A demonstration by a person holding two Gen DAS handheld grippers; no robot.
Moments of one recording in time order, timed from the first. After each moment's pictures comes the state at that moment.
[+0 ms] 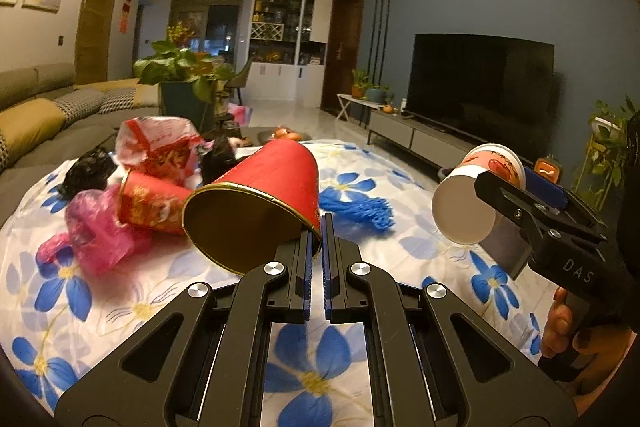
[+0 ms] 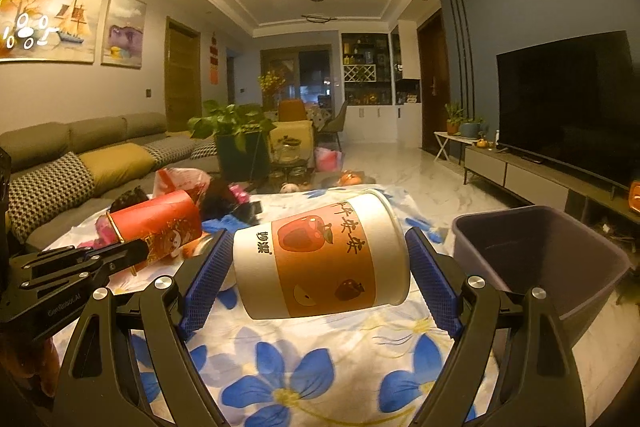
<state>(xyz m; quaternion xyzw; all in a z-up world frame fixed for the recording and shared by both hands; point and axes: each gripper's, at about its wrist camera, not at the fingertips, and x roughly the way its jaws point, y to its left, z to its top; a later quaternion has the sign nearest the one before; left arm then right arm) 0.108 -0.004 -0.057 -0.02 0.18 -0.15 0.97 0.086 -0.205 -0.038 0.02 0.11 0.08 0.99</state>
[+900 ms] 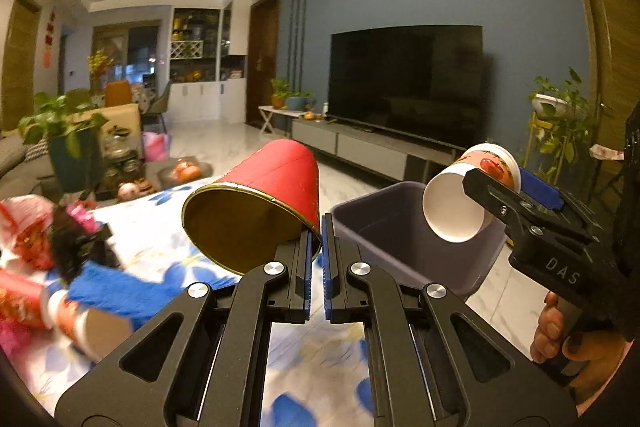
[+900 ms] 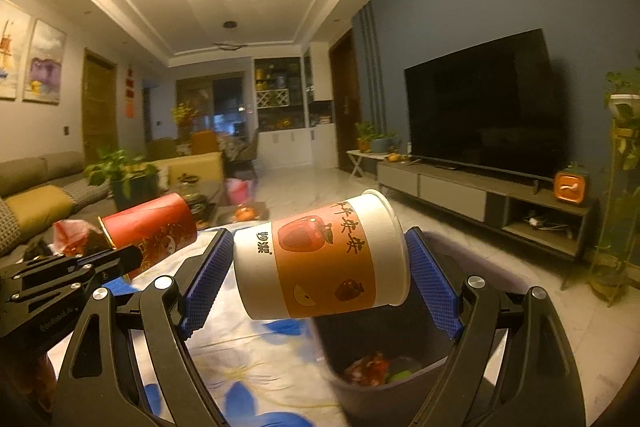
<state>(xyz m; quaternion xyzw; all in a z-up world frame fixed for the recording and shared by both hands) 0.170 -0.161 -0.027 0.02 0.15 -0.28 0.95 0.097 -0.334 -0.016 0.05 0.07 -0.09 0.99</state>
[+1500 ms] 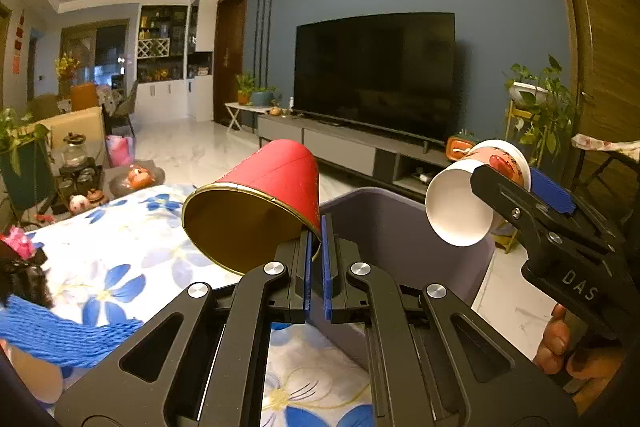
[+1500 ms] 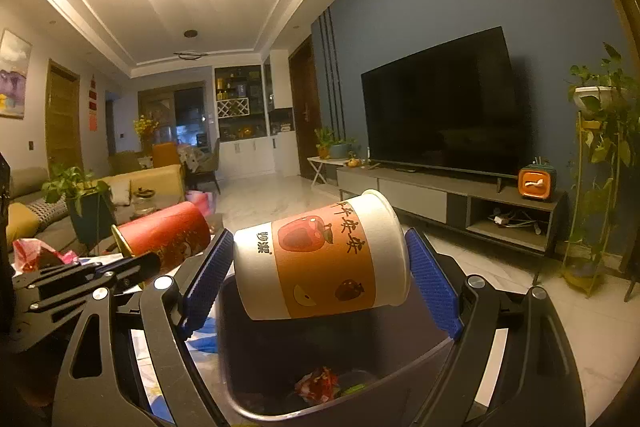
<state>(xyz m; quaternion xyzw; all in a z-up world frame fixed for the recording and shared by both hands) 0.205 -0.249 -0.037 0.03 0.16 -0.34 0.93 0.101 -0.386 -0.026 0.06 0.06 -0.15 0.98</state>
